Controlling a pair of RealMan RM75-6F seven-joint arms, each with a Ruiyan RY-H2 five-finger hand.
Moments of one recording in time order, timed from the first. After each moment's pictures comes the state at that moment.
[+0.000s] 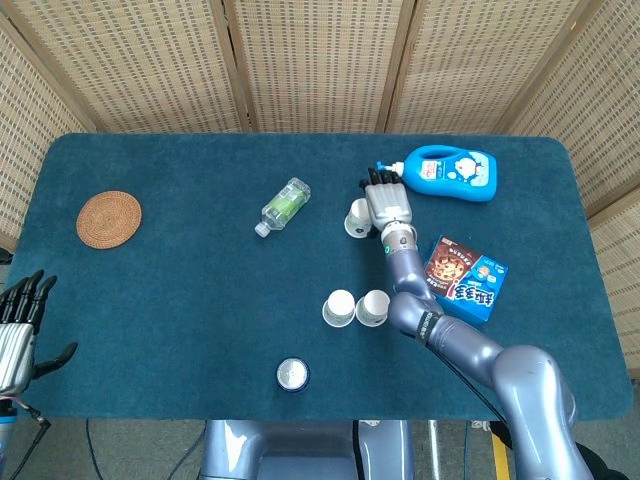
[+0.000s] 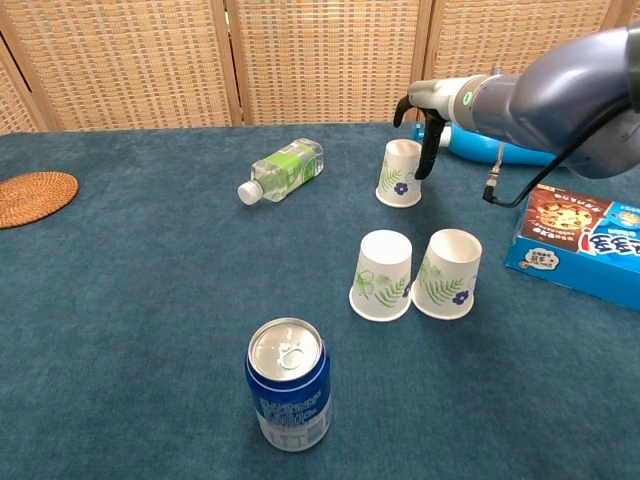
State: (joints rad) left arm -0.06 -1.17 -0.05 -1.64 1.51 1.54 0.12; right arm 1.21 -1.81 0.36 -0.75 -0.42 0.64 -0.66
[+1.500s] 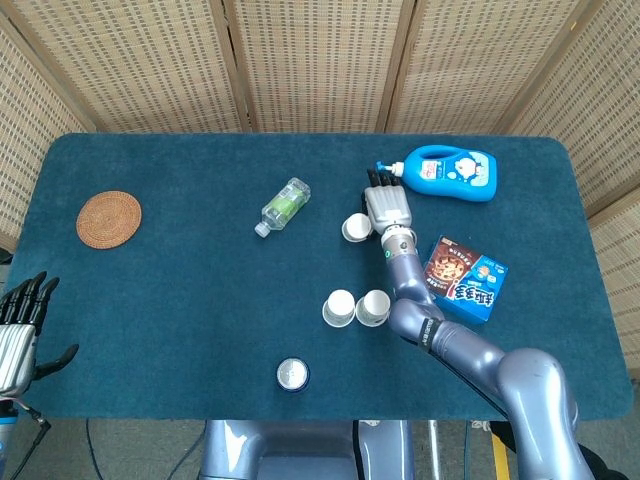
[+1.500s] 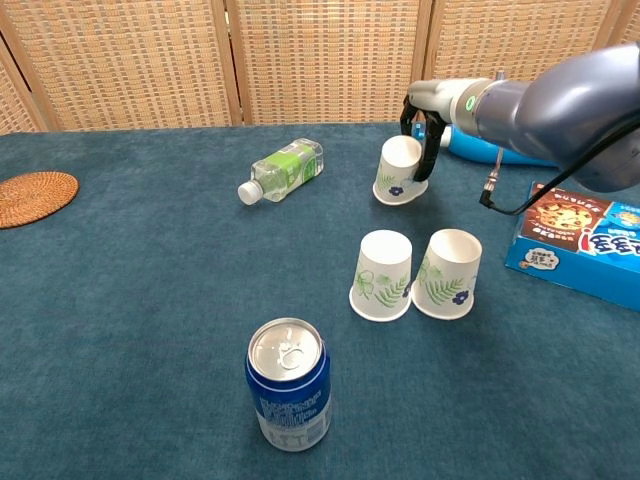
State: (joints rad) left arm -0.06 -1.17 -0.04 -1.64 1.50 1.53 0.11; right arm 1.16 -1.80 0.39 -0.82 -0.50 0.70 -0.65
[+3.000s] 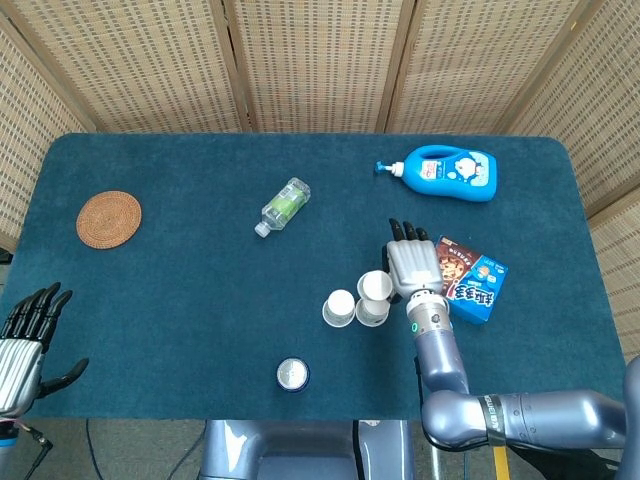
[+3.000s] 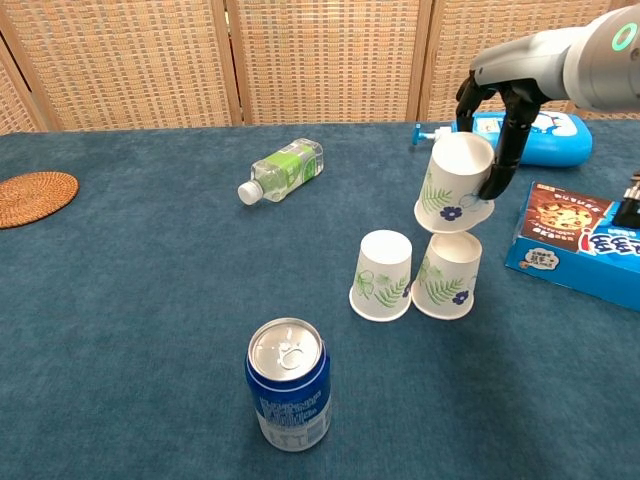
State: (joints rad) left arm -0.03 -1.13 0.02 -1.70 1.66 1.60 0.08; right arm 1.05 -1.36 0.35 -2.02 -0.16 1.39 -0.93
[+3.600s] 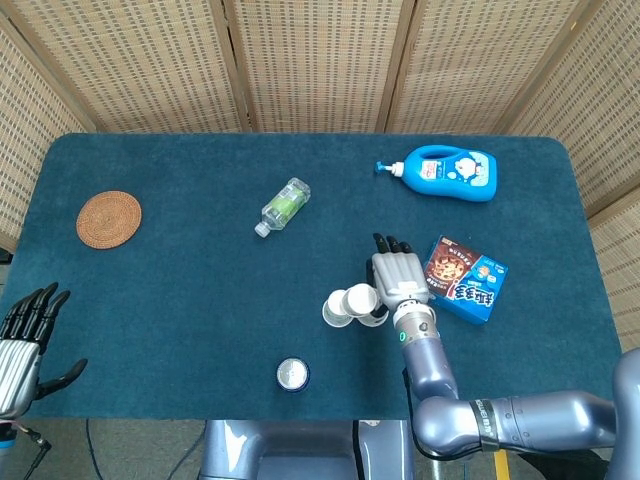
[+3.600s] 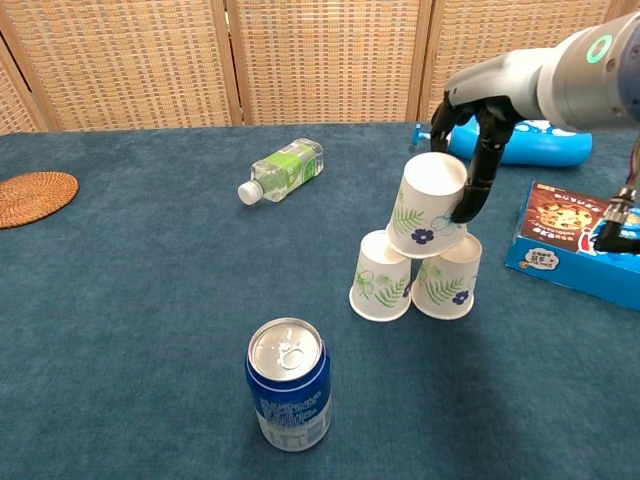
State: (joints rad) left arm -0.03 -1.12 0.01 -1.69 1.67 1.61 0.07; right arm 1.08 -1.39 0.37 -2.06 -0.10 1.38 -0.91
